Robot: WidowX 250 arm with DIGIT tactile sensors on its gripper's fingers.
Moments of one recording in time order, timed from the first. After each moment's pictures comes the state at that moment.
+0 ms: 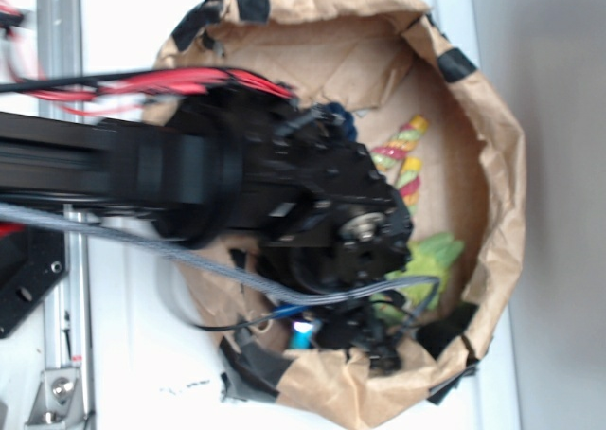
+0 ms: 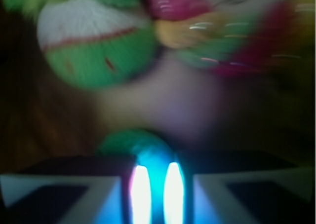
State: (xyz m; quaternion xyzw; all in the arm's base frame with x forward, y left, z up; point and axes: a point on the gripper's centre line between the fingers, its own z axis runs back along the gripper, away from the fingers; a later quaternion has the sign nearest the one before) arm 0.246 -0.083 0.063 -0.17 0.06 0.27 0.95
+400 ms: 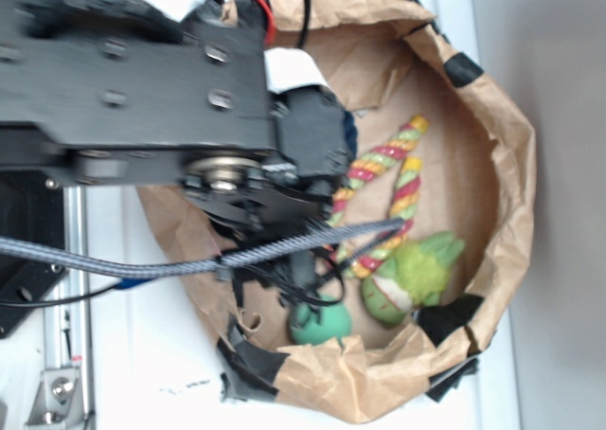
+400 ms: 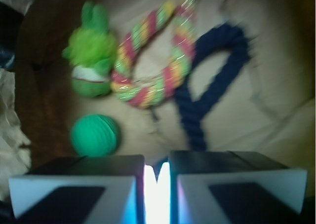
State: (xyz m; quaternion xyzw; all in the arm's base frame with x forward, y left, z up) arm 0.223 -0.024 0.132 -0.05 -0.02 0.18 0.98
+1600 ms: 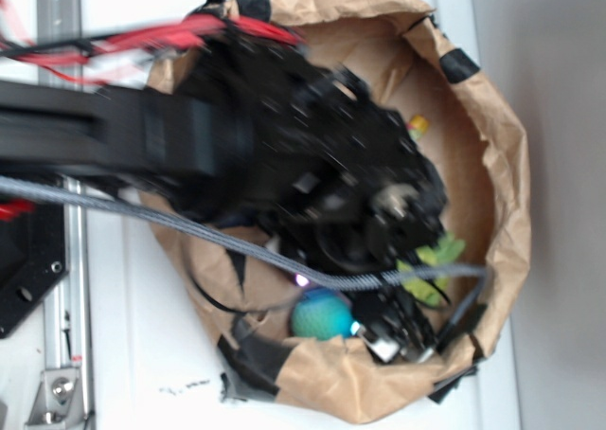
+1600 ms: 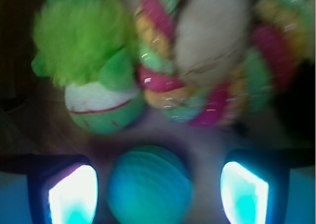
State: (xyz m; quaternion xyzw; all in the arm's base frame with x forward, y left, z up) arm 0.265 -0.083 0.050 -0.15 0.09 0.32 0.93
